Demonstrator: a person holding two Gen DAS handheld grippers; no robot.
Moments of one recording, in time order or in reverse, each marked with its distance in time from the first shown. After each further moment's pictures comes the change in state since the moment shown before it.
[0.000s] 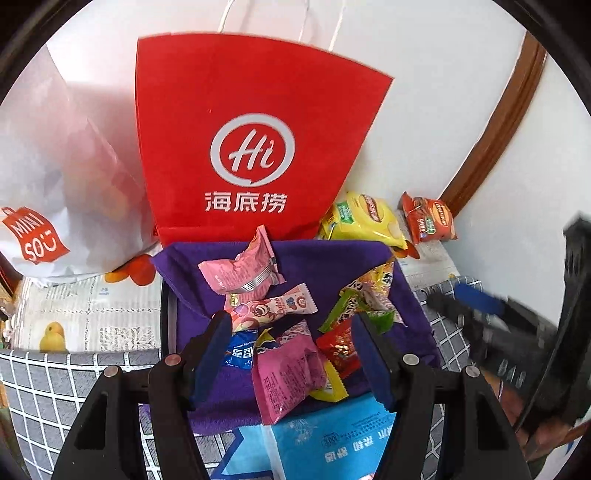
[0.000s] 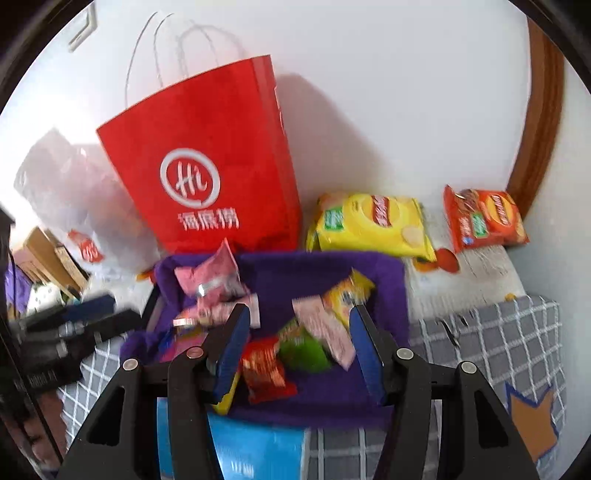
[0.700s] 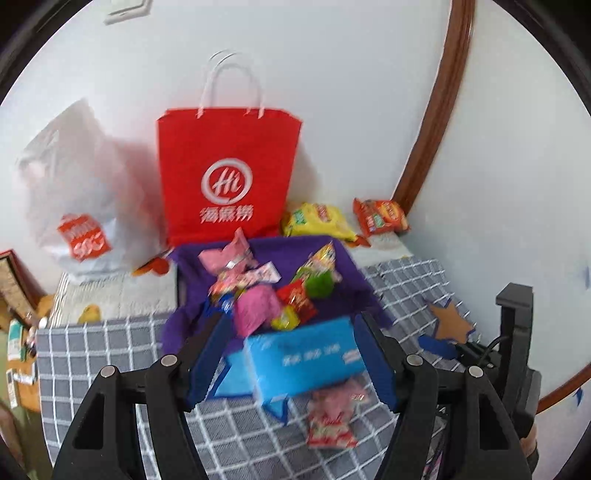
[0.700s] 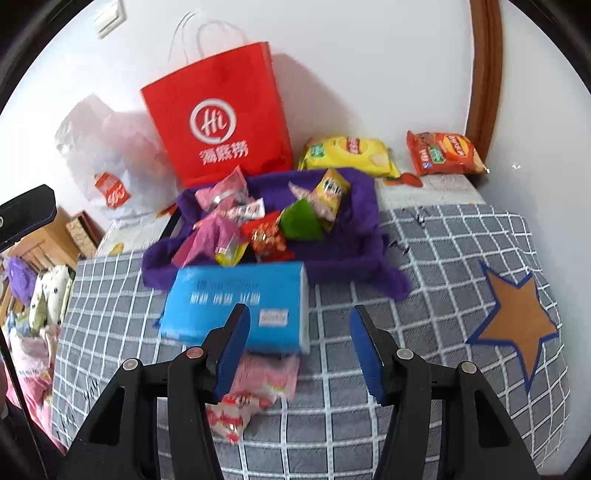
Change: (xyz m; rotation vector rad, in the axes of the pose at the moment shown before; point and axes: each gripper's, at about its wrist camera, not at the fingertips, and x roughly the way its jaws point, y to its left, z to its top) left arm -0.130 -0.037 -0.083 0.107 -0.114 -0.005; right arm -0.077 0.003 -0.124 0.033 0.041 0.003
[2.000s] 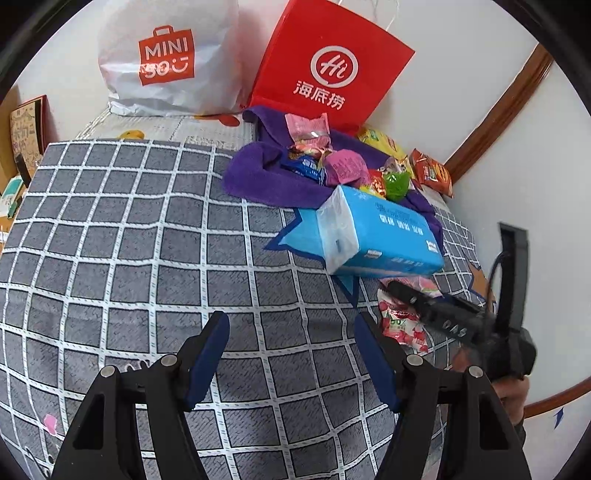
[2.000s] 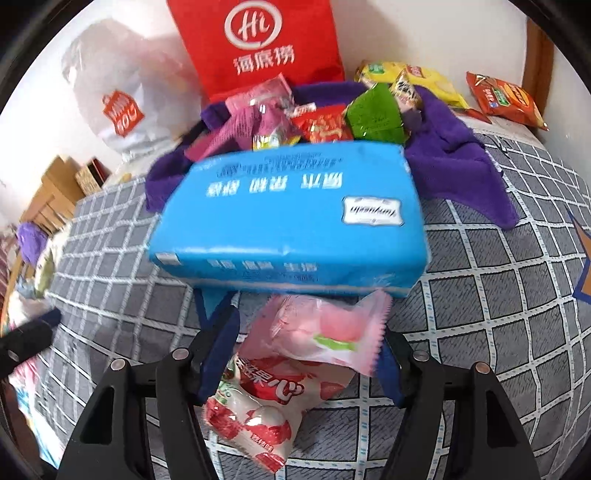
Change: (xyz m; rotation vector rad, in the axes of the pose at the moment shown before) left arm 0.029 0.089 -0.146 -0.289 0.174 -0.021; right arm 0.088 0.040 -0.046 -0.014 0.125 0.121
